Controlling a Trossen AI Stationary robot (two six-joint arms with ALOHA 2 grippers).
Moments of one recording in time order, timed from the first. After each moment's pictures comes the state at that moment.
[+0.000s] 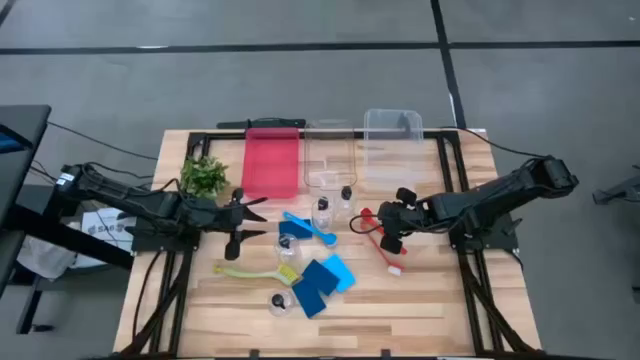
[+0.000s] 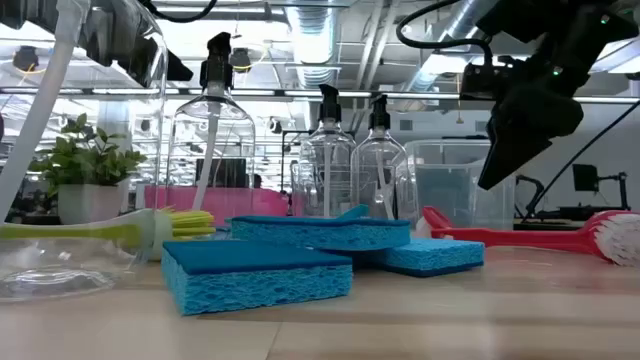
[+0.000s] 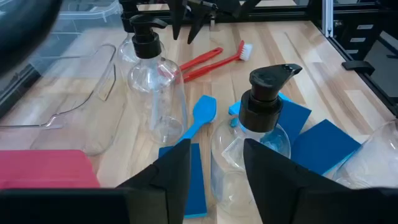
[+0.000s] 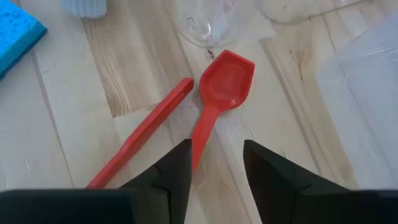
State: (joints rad) left arm -0.29 0.74 0.46 -0.16 -0.27 -0.04; right arm 0.19 1.20 0.65 -0.54 0.39 0.44
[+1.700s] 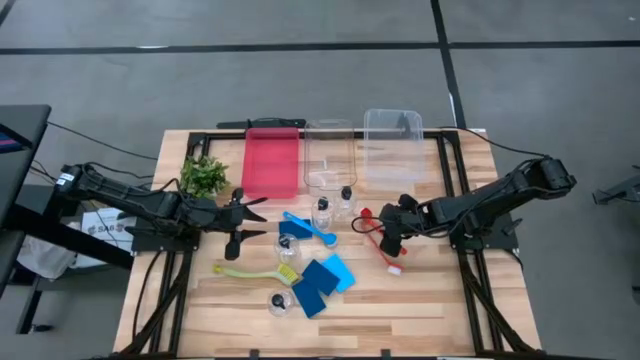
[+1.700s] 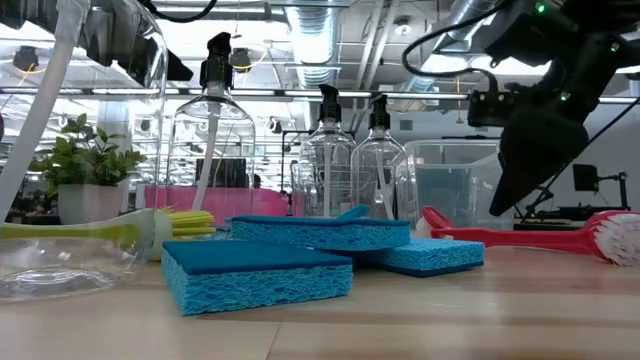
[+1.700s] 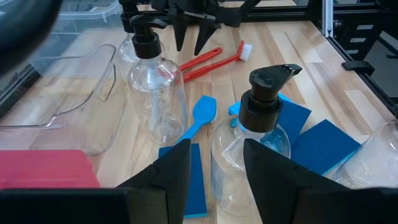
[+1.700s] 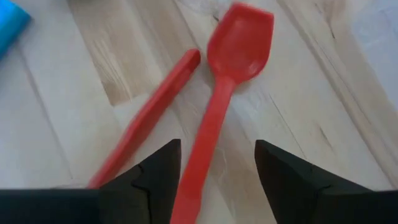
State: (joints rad) left arm -0.29 0.74 0.46 -0.16 -0.27 -0.04; right arm 0.19 1.24 0.54 -0.40 0.34 0.57
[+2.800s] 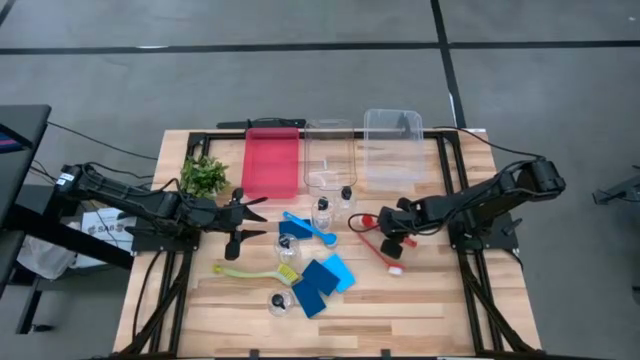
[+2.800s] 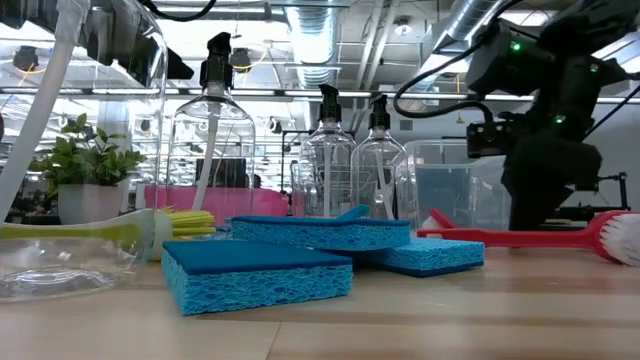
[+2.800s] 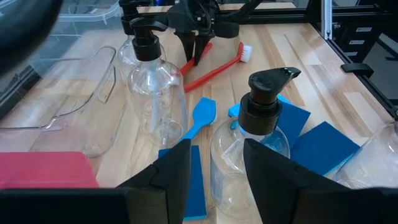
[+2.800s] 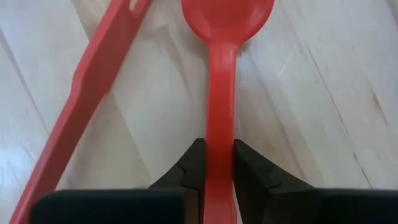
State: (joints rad) left arm -0.29 0.74 0.46 -0.15 -0.27 -0.04; right arm 0.13 1.33 0.53 -0.41 0.15 0.51
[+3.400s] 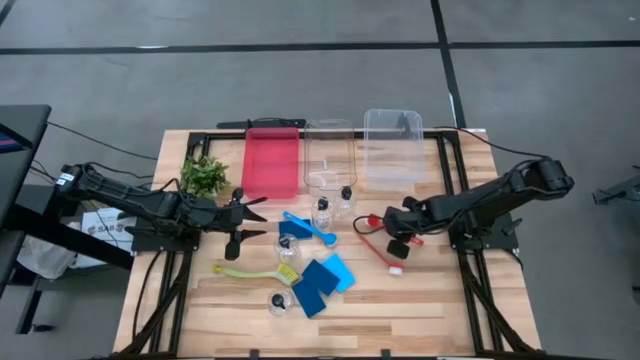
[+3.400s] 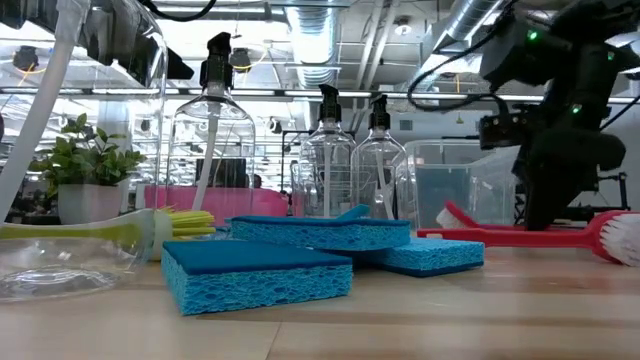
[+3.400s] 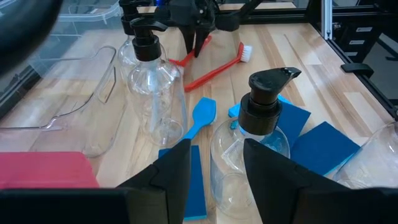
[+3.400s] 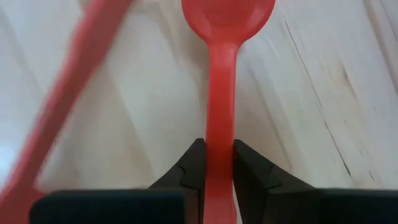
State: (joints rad) left arm -0.29 0.74 0.46 -0.15 -0.27 -0.04; right arm 0.16 1.24 0.53 -0.52 0.18 0.52
